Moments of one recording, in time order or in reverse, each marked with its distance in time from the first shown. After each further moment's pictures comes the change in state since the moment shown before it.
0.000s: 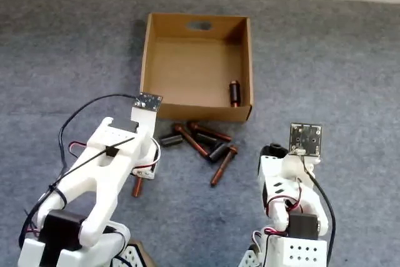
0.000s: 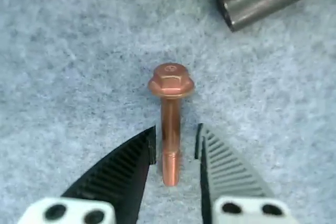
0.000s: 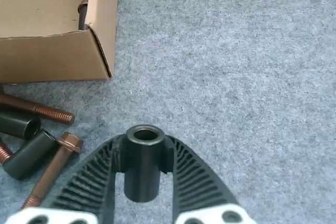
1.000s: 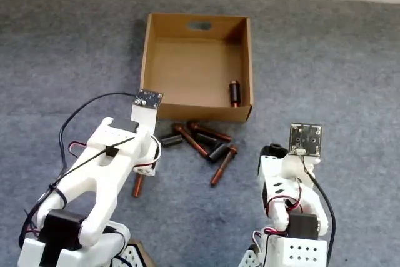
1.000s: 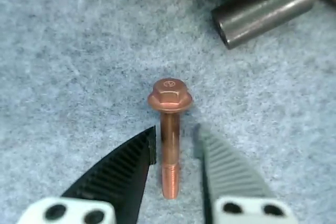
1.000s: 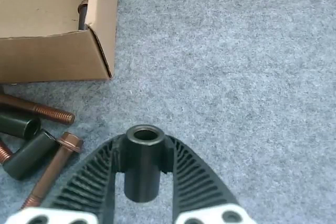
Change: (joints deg) left arm 0.0 0.0 0.0 -2.6 -0.4; right arm 0.0 0.0 0.0 0.0 0.0
